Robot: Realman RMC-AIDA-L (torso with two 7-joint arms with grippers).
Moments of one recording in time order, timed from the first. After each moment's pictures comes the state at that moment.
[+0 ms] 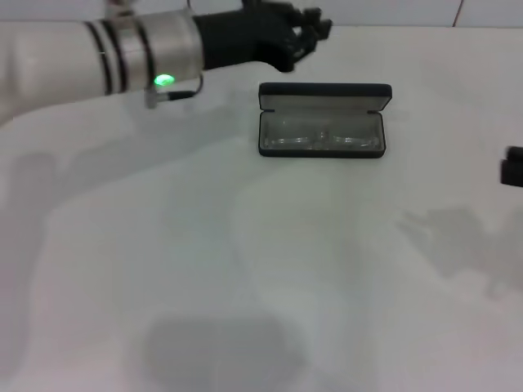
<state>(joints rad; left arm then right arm) -0.78 -2.09 1.12 0.56 1.52 1.05 -1.30 -0.06 2.01 -1.14 -1.67 -1.59 -1.53 1.85</state>
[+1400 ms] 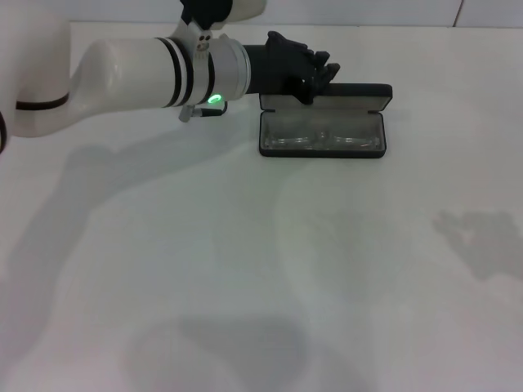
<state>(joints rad) -0.92 -2.10 1.38 0.40 1.45 0.71 -1.31 -0.03 2.01 -1.00 -1.32 -1.46 -1.61 1.64</state>
